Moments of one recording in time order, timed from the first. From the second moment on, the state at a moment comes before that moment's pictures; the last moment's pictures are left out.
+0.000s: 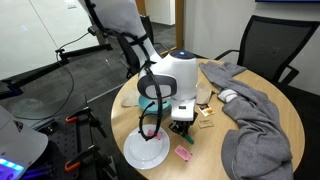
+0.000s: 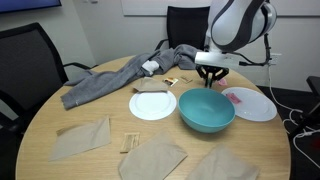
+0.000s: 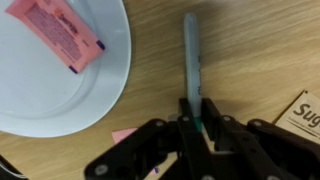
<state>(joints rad) -0.04 0.75 -0.24 -2.10 0.29 2.87 0.99</state>
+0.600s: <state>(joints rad) -0.03 0.65 -0.27 -2.14 0.28 2.87 0.96</state>
